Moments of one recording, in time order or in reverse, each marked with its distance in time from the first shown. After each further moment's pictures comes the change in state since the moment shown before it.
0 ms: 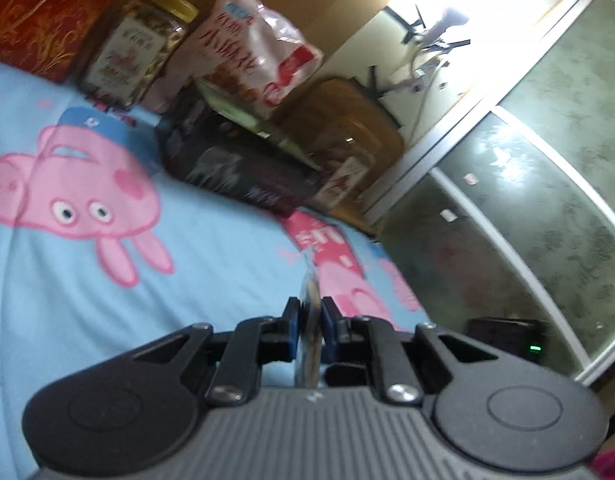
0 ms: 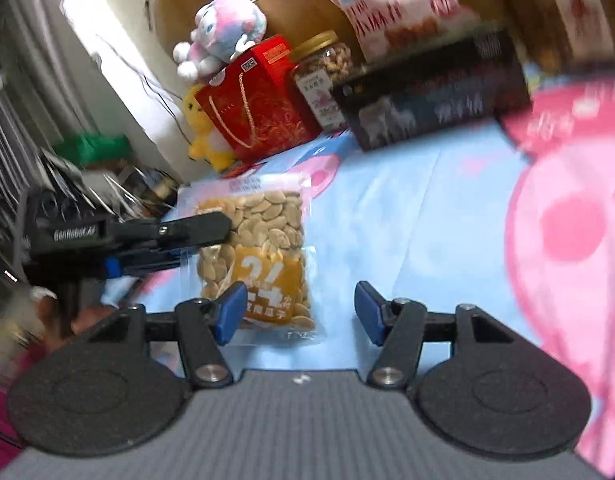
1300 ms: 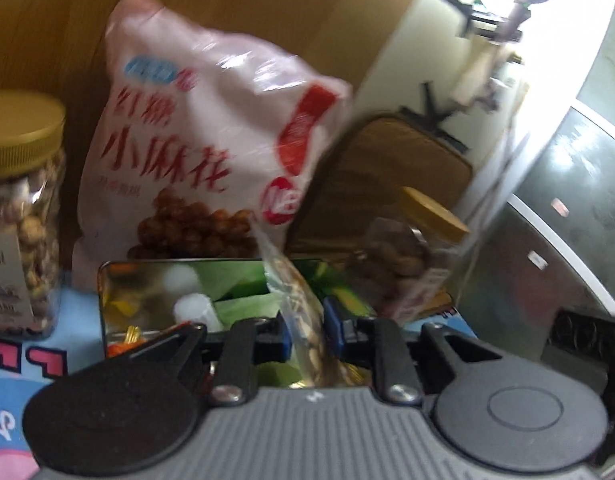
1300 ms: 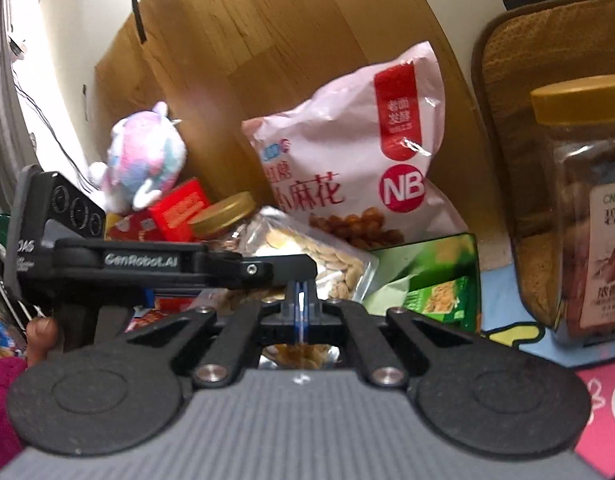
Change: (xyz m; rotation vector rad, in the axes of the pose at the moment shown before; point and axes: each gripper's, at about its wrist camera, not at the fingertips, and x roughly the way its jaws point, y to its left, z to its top) left arm 0.185 0.020 0.197 0.163 0.054 0.190; right arm 0.045 -0.069 0.179 -0.152 -0.240 -0.165
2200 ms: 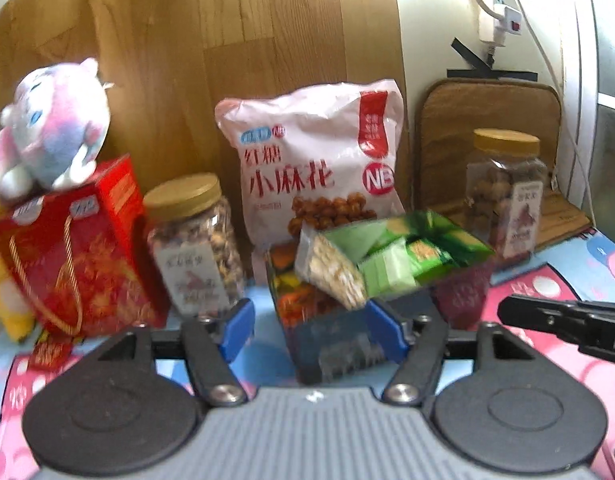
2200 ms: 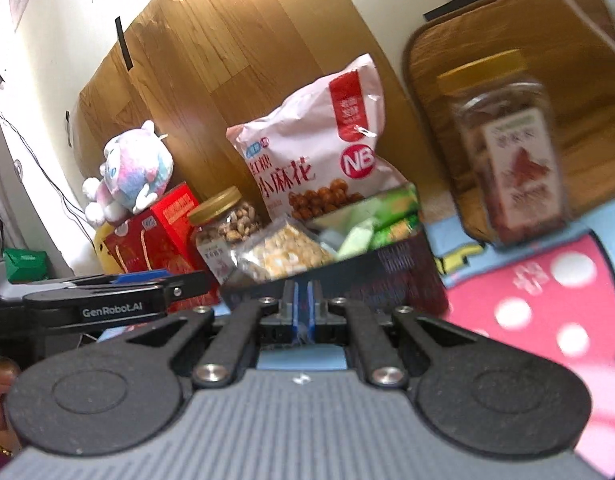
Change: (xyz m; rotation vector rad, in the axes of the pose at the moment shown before) left arm -0.083 -0.105 -0.084 0.322 -0.078 0.625; right arm -0.096 0.055 -0.060 0.117 -0.092 -0.165
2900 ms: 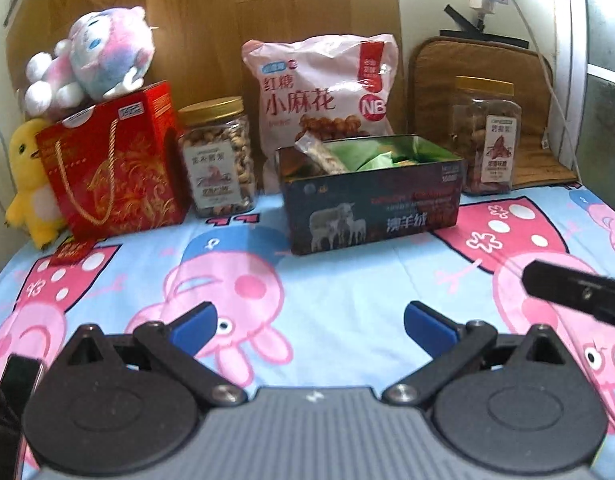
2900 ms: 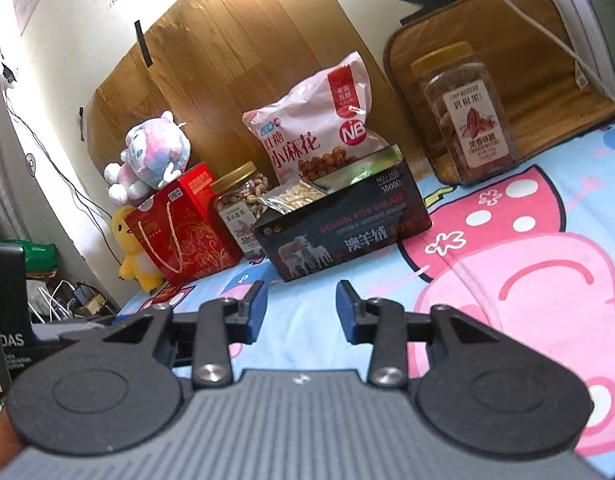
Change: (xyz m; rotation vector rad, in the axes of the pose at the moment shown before) left arm -0.061 -0.015 -0.082 -0.064 0.080 0.042; right arm -0.070 0.041 -0.051 0.024 -0.031 -0.028
